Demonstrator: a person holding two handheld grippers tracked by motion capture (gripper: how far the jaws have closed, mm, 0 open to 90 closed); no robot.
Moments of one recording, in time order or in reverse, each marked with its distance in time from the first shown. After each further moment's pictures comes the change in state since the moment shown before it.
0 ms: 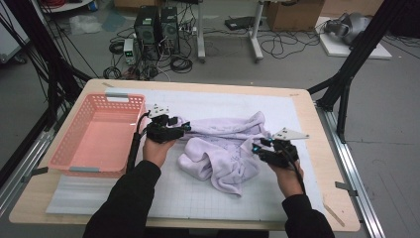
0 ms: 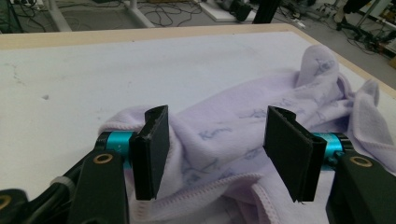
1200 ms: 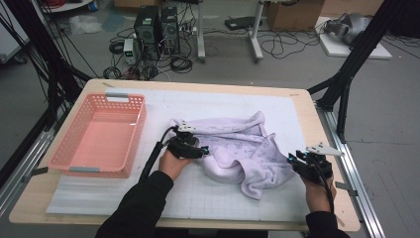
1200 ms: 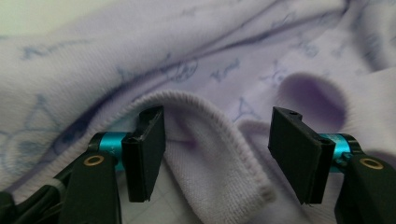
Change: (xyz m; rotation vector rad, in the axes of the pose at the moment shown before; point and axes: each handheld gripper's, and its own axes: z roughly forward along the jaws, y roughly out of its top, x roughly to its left) left arm -0.047 -0.040 0.042 0.298 -0.084 0.121; right arm -0.041 -0.046 -0.065 0.068 -0.295 0.105
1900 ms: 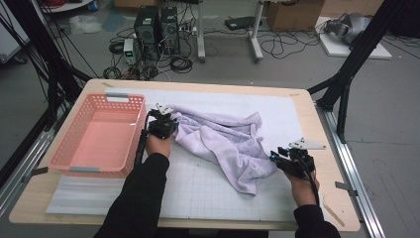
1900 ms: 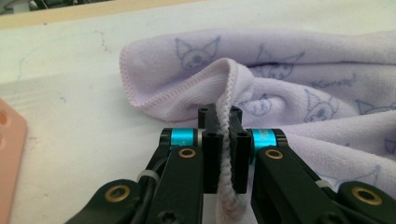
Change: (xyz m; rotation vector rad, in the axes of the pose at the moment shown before) left arm 0.077 0.016 -0.014 -0.146 0.391 -0.114; right arm 0.026 0.012 0.029 -0.011 0.149 -0.023
